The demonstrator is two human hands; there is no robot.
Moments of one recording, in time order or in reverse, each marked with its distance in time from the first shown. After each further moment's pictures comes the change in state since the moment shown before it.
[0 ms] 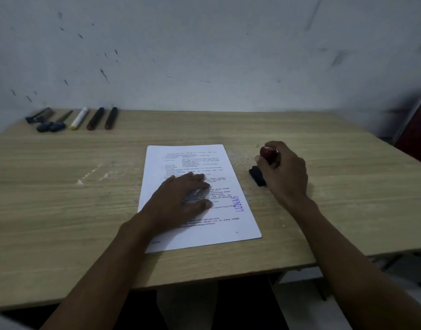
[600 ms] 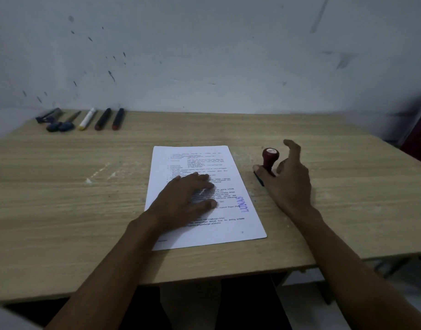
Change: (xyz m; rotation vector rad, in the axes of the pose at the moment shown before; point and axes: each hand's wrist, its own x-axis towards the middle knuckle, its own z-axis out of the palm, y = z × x) left_hand 0.001 -0.002 0.001 -0.001 0.002 -0.002; right_hand -0.015 -0.002 0.001 -0.015 -0.031 0.051
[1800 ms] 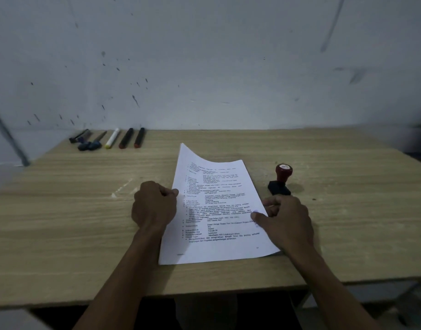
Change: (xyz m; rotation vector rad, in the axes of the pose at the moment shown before) left_hand -0.011 -0.002 -0.045 -0.084 0.587 -0.849; right_hand -0.053 -0.030 0.002 -0.031 -0.255 0.230
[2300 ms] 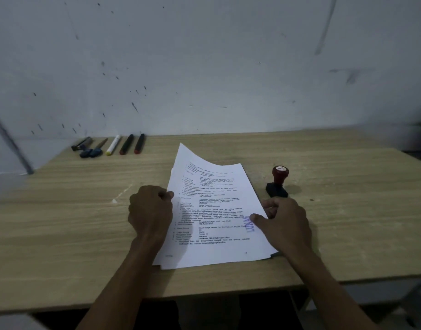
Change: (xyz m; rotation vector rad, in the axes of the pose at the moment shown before) left_hand -0.011 0.003 -0.006 0.077 0.144 0.148; right_hand 0.000 0.003 -0.001 0.002 0.014 -0.002
